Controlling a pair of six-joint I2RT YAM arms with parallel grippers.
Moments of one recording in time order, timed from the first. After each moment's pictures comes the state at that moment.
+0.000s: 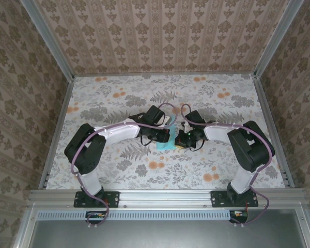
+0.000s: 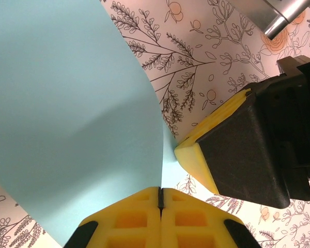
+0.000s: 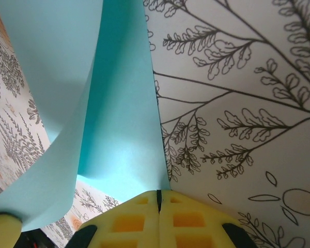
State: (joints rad) left arm -0.80 1.77 1.13 -0.39 0.34 -0.37; right arm 0.44 1.74 0.85 -0.26 -0.51 0.71
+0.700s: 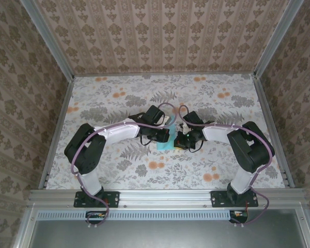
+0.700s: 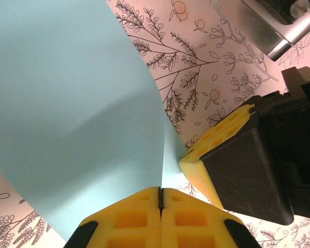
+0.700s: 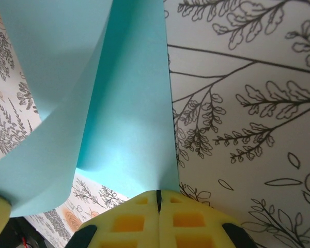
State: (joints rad) left arm -0.80 1.77 1.13 -0.40 0.34 -0.38; right arm 0.47 1.74 0.86 -0.31 -0.49 0.68
